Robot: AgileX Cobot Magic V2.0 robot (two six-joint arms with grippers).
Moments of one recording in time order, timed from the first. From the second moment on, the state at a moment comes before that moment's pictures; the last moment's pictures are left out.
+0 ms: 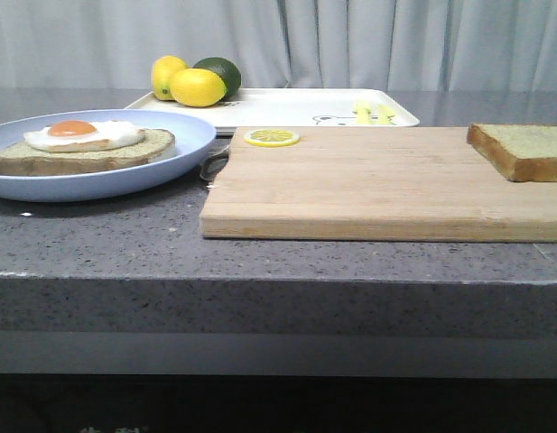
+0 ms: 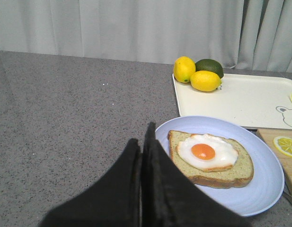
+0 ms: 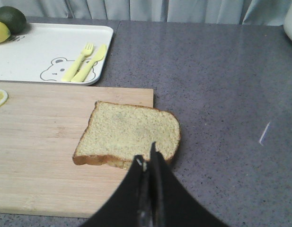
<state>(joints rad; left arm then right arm) -0.05 0.41 -0.72 -0.01 0.59 -0.07 0.00 0.47 -0.67 0.00 0.61 0.04</state>
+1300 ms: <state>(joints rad) -0.21 0.51 -0.72 0.01 0.59 -0.06 0.00 0.76 -0.86 0.01 0.99 0.04</state>
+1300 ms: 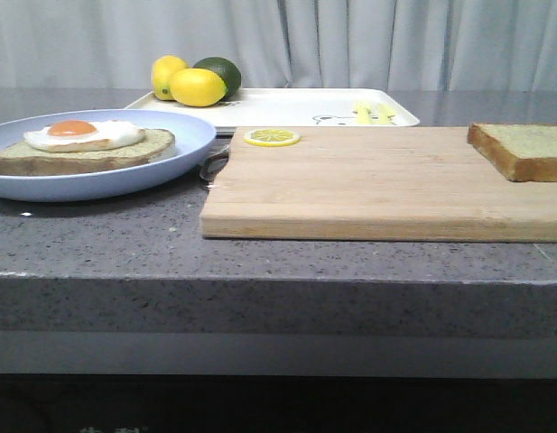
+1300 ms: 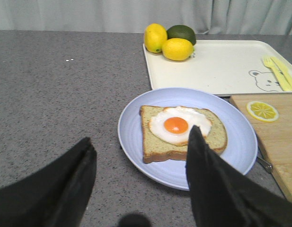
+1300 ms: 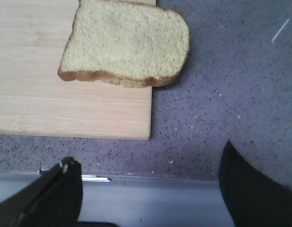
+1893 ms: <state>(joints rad) -0.33 0.51 -0.72 0.02 0.63 -0.04 -0.24 1.12 -1.11 0.18 1.24 -0.15</state>
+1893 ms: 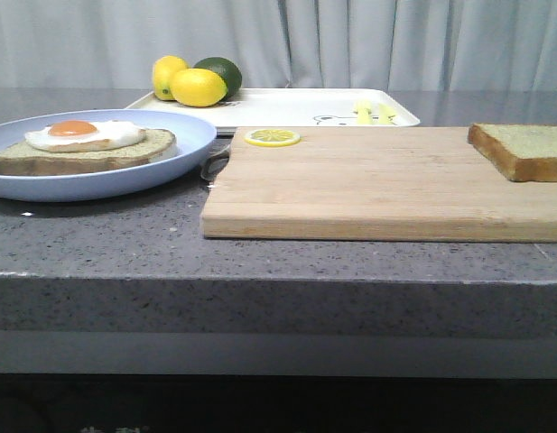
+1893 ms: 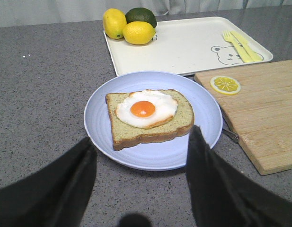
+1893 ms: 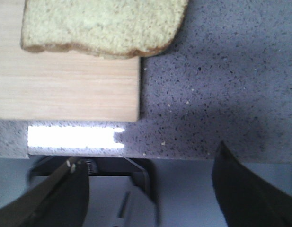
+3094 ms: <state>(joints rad) -0.33 0.51 -0.72 0.02 0.64 -0.04 -0.61 1.72 -1.11 0.99 1.17 -0.76</state>
